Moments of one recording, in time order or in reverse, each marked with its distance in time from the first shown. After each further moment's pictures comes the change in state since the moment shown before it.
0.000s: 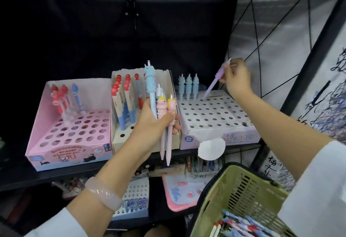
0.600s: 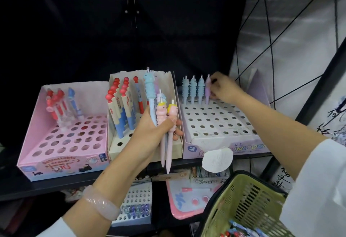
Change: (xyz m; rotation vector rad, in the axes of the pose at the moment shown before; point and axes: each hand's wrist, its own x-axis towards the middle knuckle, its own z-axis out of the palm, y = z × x) left_hand 0.020 -0.017 -0.005 -0.089 -0.023 -0.011; right_hand 0.021 0.032 0.028 -0.399 -0.438 0.003
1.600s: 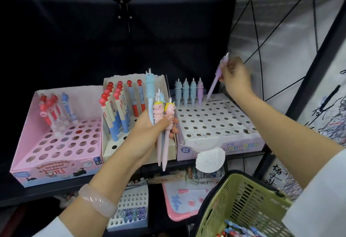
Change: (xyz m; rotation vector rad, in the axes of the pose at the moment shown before) left_hand 0.003 0.006 0.008 -0.059 -0.087 0.008; right_hand -0.020 -0.018 -0.034 0.283 0.409 0.003
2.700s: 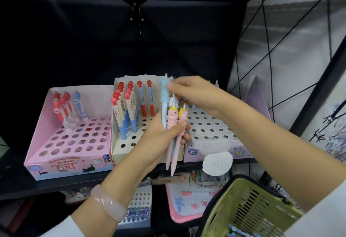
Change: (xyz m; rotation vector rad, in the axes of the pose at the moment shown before) left_hand -0.007 0.000 0.007 0.040 -0.010 0.010; right_hand -0.062 -0.084 0.047 0.094 -0.768 0.035
